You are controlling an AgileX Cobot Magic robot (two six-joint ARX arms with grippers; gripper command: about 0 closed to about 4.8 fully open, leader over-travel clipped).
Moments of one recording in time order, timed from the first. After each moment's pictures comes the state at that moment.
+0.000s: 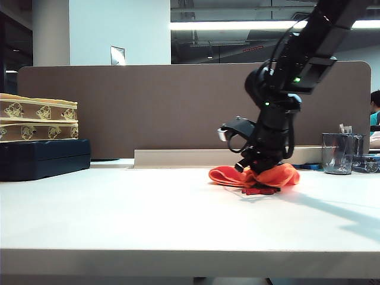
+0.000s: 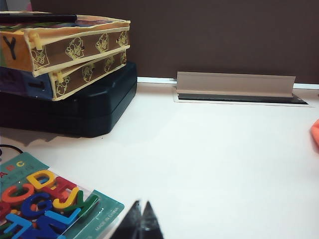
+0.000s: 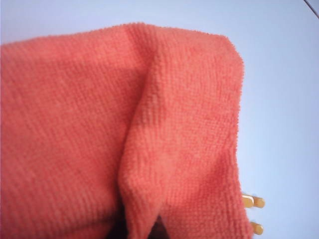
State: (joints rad) left arm 0.00 0.00 0.00 0.01 0.07 -0.02; right arm 0.33 2.17 1.55 -0.22 0.13 -0.47
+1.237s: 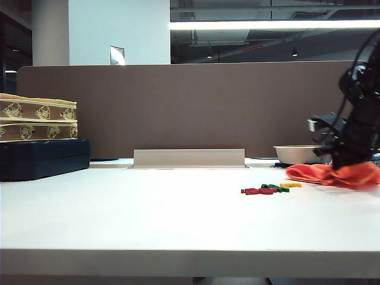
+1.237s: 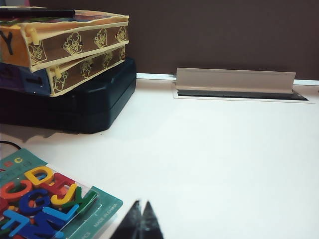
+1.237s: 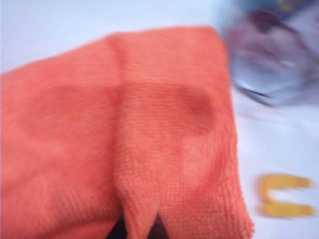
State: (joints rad) left arm 0.00 0.00 0.00 0.00 0.07 -0.02; right arm -0.03 2.12 1.54 -0.24 -0.09 -0.32
